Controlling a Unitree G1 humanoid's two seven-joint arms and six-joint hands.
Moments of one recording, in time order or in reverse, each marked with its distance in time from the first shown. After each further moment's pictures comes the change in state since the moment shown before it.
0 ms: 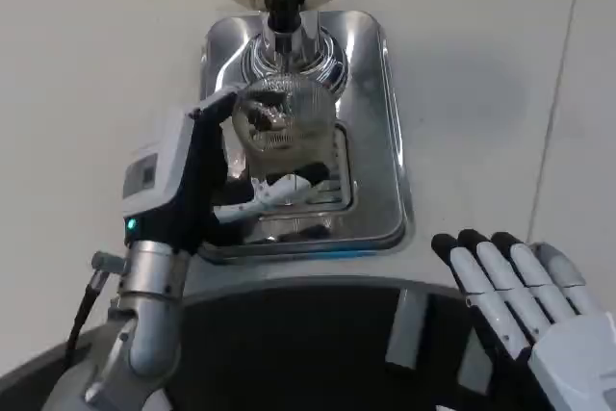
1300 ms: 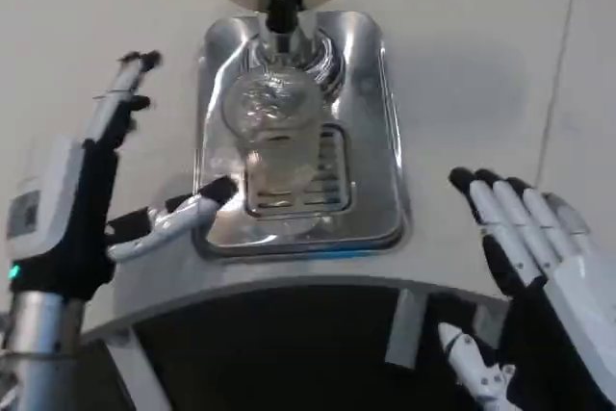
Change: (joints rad) left arm 0.367 0.180 0.129 -0.469 -0.106 0.027 -0.086; right arm -0.225 0.055 0.033 0.053 0.144 0.115 0.095
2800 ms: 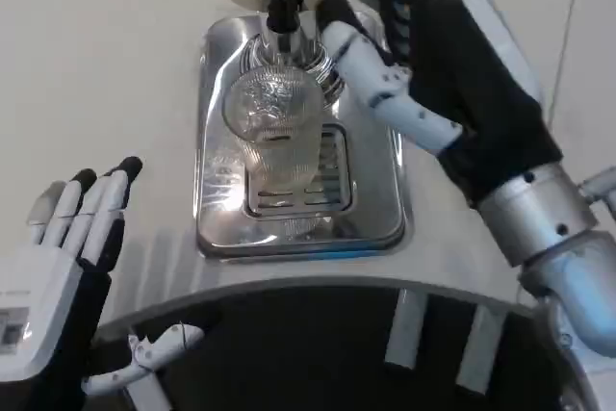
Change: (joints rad) left arm 0.494 0.020 0.082 -0.526 0.224 0.252 -0.145; right arm -0.917 0.100 0.076 0.332 0.780 0.425 0.119
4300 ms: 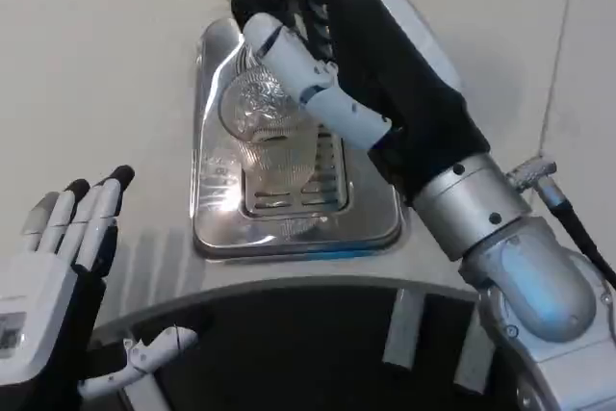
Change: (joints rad) left arm -0.011 -0.011 0.002 0.047 -0.002 -0.002 0.000; right arm -0.077 -0.001 0.130 0.022 0.022 0.076 -0.018
